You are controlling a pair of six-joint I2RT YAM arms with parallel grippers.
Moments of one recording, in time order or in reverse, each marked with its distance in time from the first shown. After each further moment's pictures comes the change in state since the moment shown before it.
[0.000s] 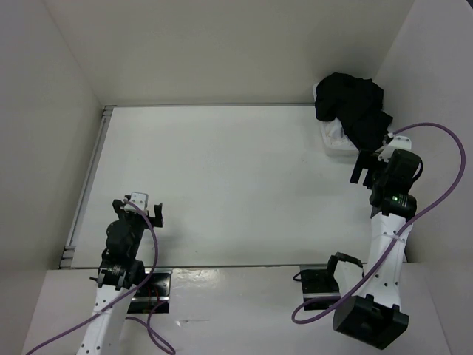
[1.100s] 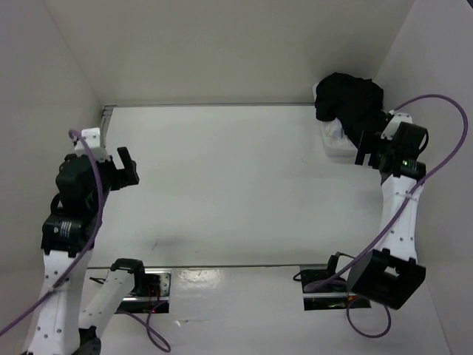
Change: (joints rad) left arm 0.030 0.638 1.042 -0.534 -0.136 -0.228; right arm 0.000 0.245 0.180 -0.031 -0.046 -0.050
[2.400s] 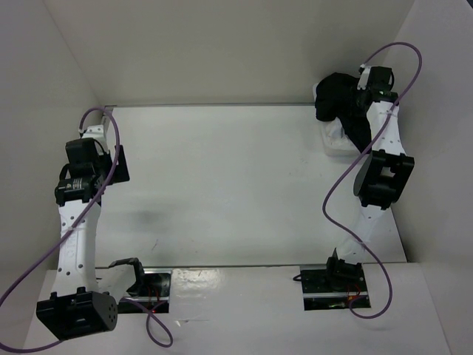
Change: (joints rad) left arm 0.290 0.337 -0.018 -0.029 0.074 0.158; right arm 0.178 0.985 0.924 -0.031 0.098 -0.035
